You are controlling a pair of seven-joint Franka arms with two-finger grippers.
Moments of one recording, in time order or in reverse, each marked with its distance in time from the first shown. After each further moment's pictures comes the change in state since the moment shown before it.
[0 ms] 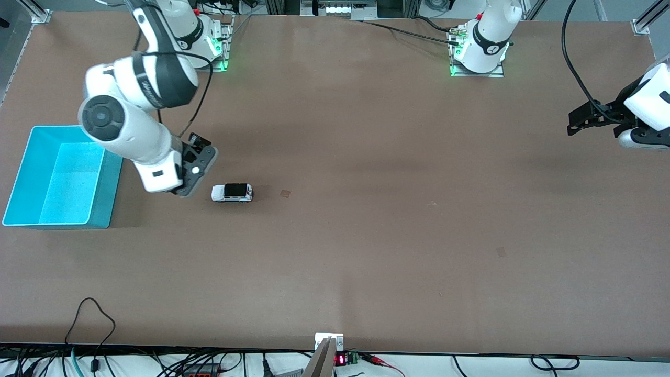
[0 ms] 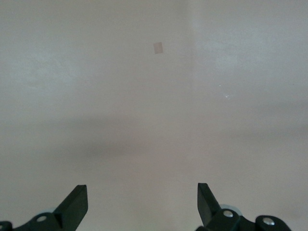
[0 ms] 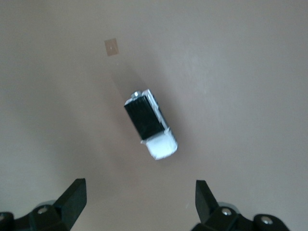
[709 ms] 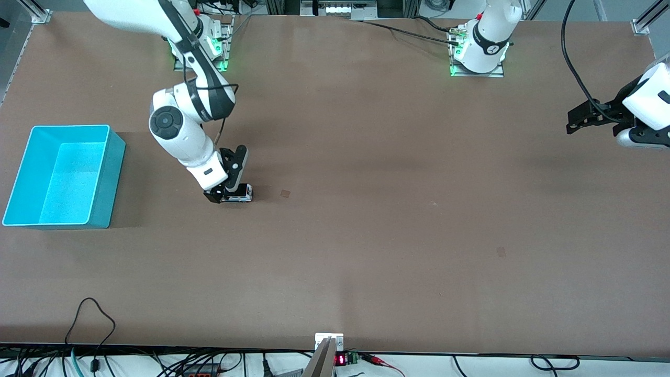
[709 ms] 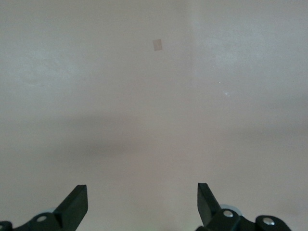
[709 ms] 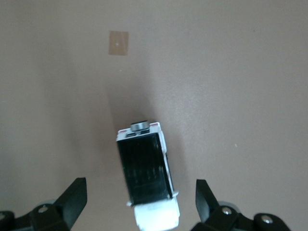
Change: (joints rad) left arm 0.000 0.000 -0.002 0.001 0.000 -0.013 0.001; right arm 0.054 0.118 -0.010 -0.257 0.000 0.528 -0.185
